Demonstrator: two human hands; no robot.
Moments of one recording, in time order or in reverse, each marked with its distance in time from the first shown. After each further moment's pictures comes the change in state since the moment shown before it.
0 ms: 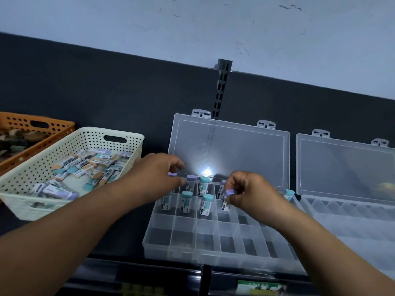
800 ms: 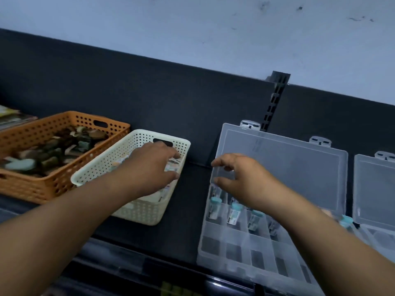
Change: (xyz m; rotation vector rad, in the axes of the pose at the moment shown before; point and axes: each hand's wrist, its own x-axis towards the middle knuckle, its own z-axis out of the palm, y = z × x) left_hand -0.032 -0.075 -0.067 0.289 0.104 -0.081; right_hand 0.044 -0.116 0.038 -0.221 -0.063 -0.300
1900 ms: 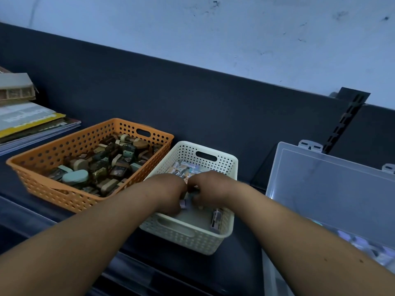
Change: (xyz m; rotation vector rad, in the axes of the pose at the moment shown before) left_hand 0.019 -0.102 0.012 0.174 -0.448 -0.006; right_hand 0.138 -0.093 0.107 -0.332 -0.393 -0.204
